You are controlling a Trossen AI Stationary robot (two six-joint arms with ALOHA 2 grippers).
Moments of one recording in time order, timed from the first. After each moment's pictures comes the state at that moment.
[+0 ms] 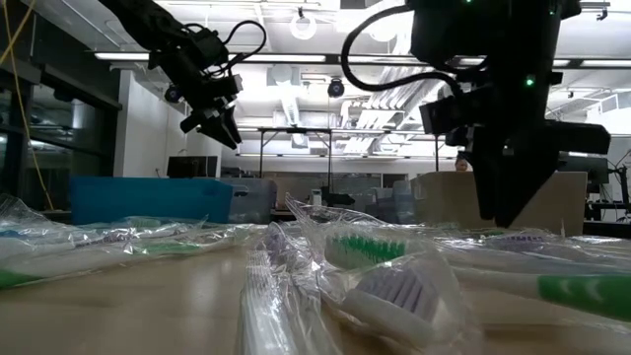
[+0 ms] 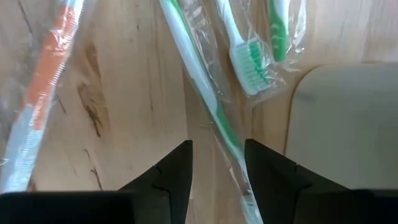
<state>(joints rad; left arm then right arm) 0.88 1.40 1.08 -0.42 0.15 1.05 0.26 1.72 1.01 -0.83 0.23 0.34</state>
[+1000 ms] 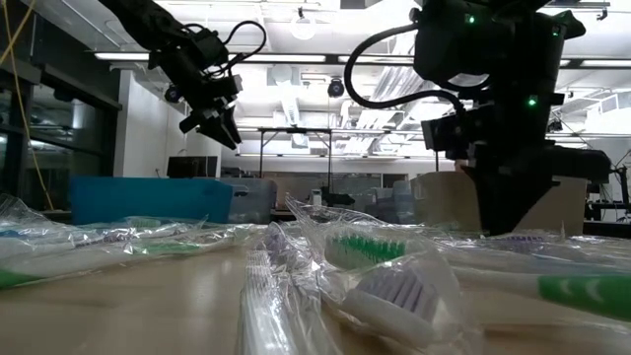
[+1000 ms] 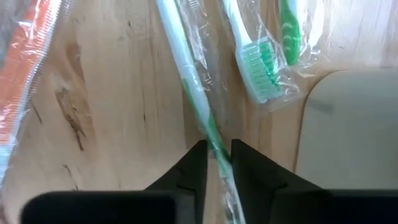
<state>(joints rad) 0.88 1.40 1.08 -0.42 0.15 1.07 0.25 1.73 0.95 -0.73 0.25 0.31</state>
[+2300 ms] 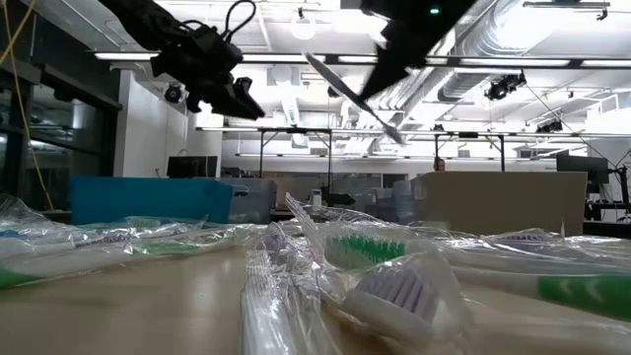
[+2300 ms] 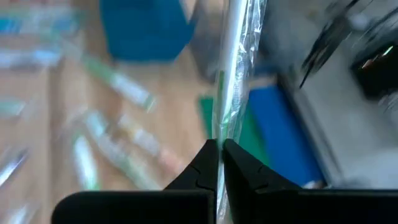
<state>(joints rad) 0.88 1.40 1.08 -0.34 0.72 1.06 0.03 1.49 1.12 -0.36 0.50 -0.05</state>
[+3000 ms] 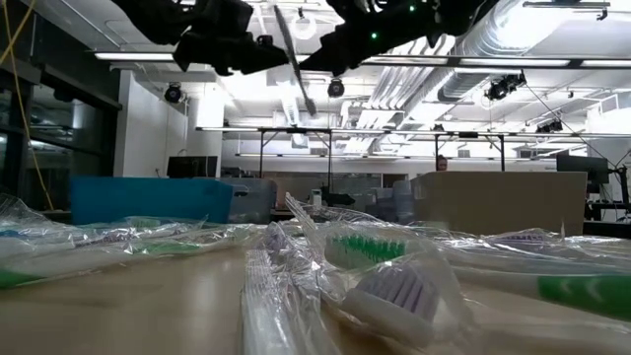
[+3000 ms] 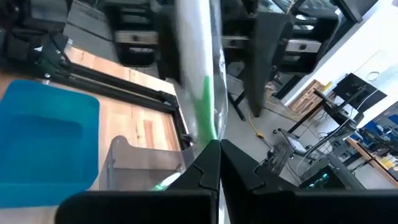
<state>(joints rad) 0.72 1.40 1.08 0.09 0.91 0.80 -0.23 1.61 1.12 0.38 0.23 -0.53</state>
